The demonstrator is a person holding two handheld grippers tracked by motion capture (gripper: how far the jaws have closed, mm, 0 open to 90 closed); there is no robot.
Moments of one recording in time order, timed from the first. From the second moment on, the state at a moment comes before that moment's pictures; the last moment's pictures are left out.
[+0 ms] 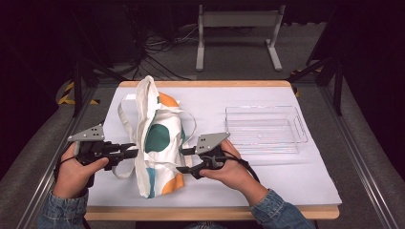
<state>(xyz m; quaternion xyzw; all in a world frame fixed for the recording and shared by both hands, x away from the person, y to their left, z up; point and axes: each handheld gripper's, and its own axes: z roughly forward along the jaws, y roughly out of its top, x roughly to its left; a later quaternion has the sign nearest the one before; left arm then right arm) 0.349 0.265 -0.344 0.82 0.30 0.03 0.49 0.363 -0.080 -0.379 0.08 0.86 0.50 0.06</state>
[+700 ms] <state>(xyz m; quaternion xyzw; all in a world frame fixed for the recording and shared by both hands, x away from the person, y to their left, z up) 0.349 0.268 -0.342 0.81 0.30 0.04 0.50 0.358 -0.079 -0.375 0.06 0.87 0.49 0.06</state>
